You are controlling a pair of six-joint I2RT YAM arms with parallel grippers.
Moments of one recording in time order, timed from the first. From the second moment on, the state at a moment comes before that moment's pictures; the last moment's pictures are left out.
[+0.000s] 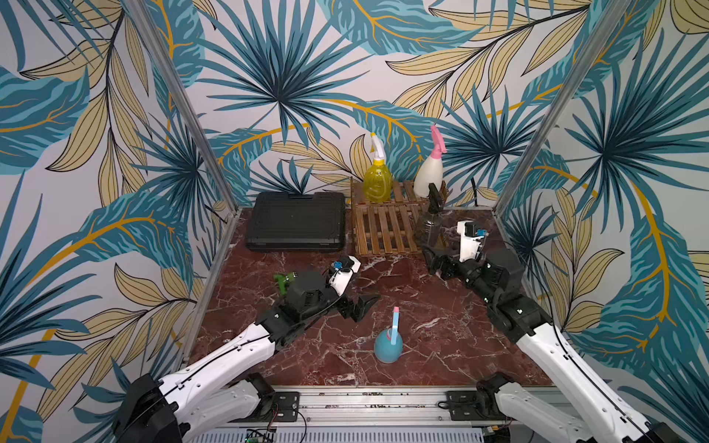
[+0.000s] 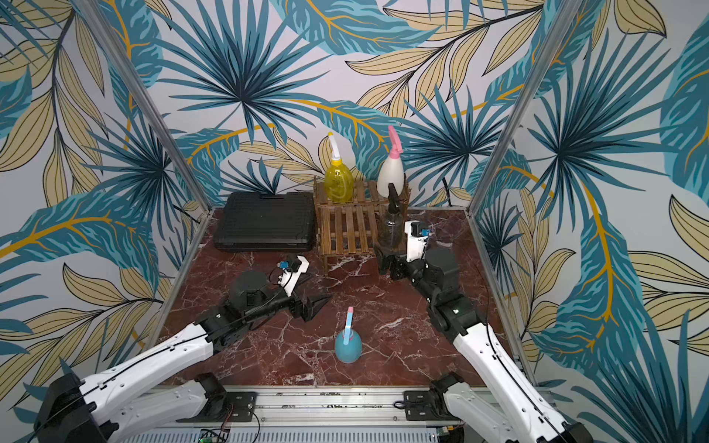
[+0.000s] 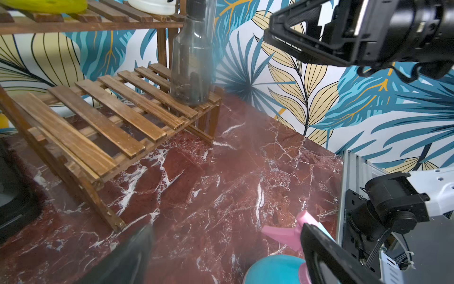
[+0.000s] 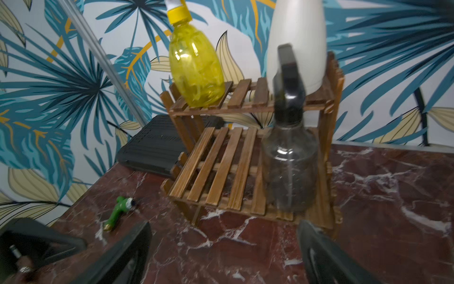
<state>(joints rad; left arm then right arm) -0.71 1.01 0.65 0.09 0.30 -0.17 0.59 0.90 0.86 -0.18 -0.01 0.27</state>
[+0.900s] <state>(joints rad) -0.71 0.90 0.55 -0.02 0.38 0.04 1.39 1.18 0.91 -0.70 0.44 1.03</state>
